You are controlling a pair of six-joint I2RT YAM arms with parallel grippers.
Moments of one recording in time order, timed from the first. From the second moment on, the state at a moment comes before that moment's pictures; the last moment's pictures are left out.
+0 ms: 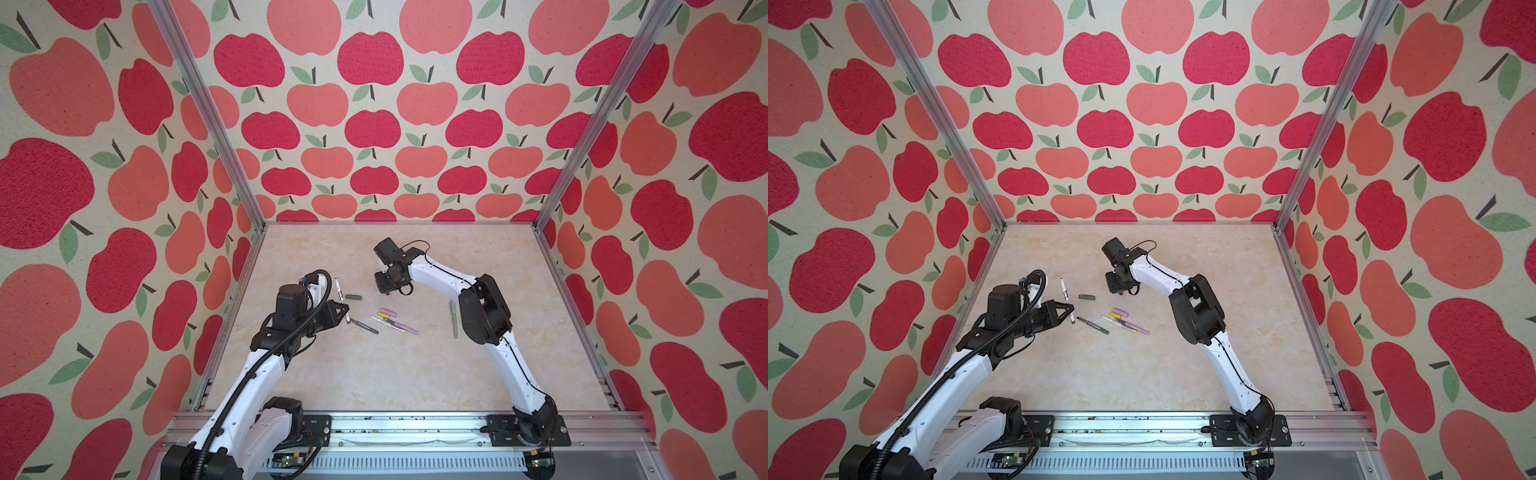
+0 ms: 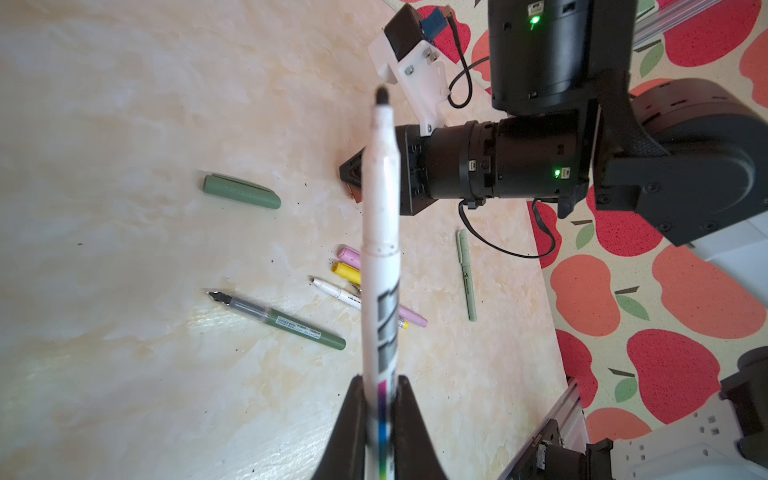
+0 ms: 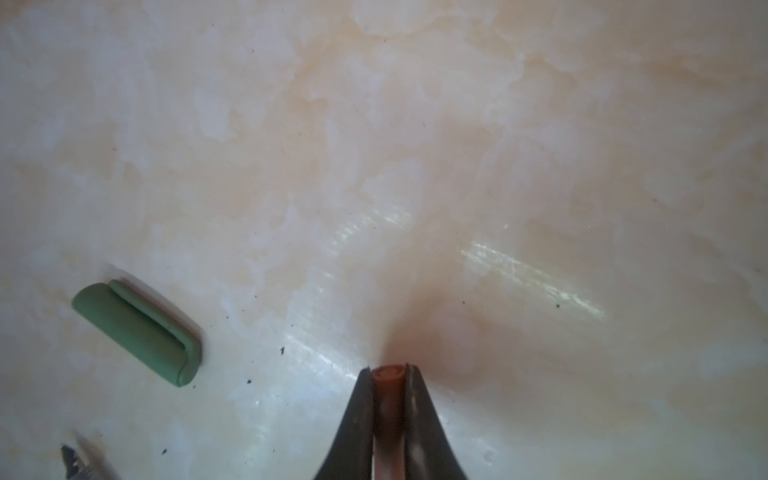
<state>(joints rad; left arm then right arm) -0.19 0.93 0.59 -0.32 0.52 -0.51 0.80 2.39 2.04 -0.78 -0.04 0.33</state>
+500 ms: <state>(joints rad) -0.38 1.08 0.64 -0.18 0.53 -0.50 0.66 1.92 1.66 -0.52 -0.14 0.48</state>
